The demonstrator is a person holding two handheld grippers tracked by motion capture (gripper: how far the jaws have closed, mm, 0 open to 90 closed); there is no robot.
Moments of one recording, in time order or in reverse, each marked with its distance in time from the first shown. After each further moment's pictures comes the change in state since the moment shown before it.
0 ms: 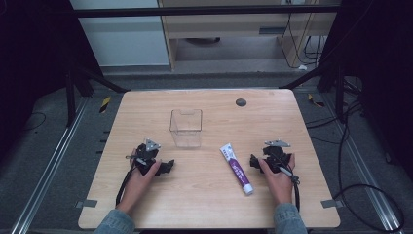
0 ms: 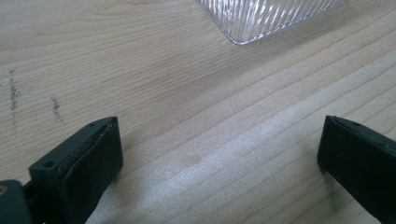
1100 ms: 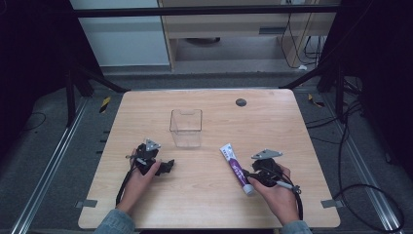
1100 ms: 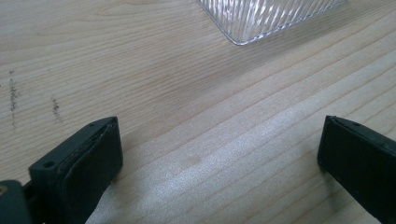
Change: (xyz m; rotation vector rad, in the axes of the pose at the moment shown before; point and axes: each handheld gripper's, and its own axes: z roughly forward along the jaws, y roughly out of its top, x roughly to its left) left arm 0.000 0.000 0.000 0.001 0.000 0.001; right arm 0.053 0.001 -0.086 0.076 0.207 -0.253
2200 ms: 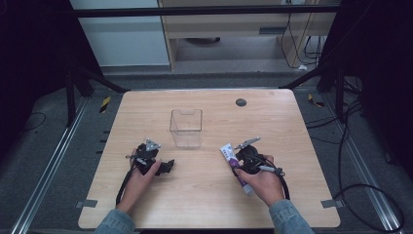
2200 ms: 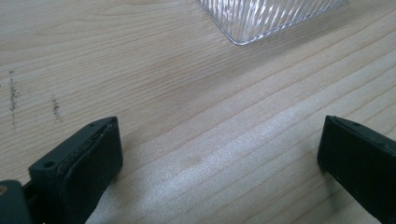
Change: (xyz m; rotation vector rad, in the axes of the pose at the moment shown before) left arm 0.000 0.000 0.000 -0.001 0.000 -0.001; right arm 0.015 0.042 0.030 0.159 0.062 -0.057
